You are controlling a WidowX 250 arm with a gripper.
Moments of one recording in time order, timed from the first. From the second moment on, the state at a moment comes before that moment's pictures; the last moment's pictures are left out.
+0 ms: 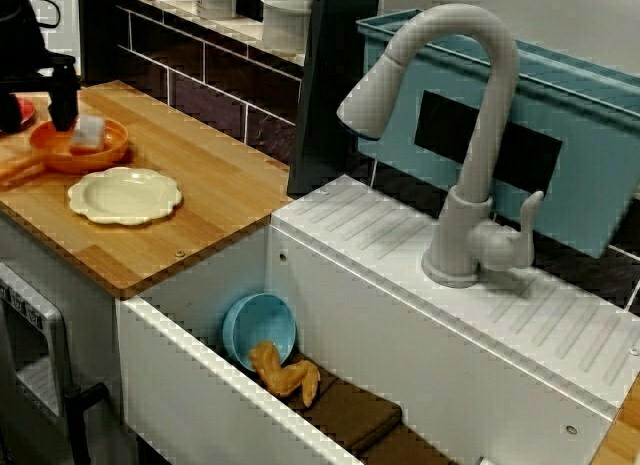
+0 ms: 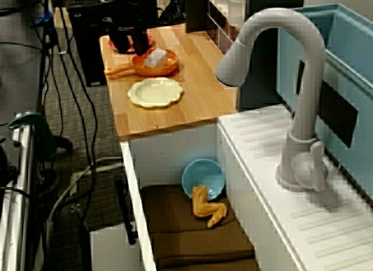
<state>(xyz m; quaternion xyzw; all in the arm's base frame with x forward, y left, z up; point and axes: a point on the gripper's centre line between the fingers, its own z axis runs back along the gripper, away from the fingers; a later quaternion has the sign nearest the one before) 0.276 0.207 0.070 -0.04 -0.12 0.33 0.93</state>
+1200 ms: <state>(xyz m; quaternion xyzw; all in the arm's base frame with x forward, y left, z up) 0.280 0.123 0.122 0.00 -0.11 0.08 0.99</state>
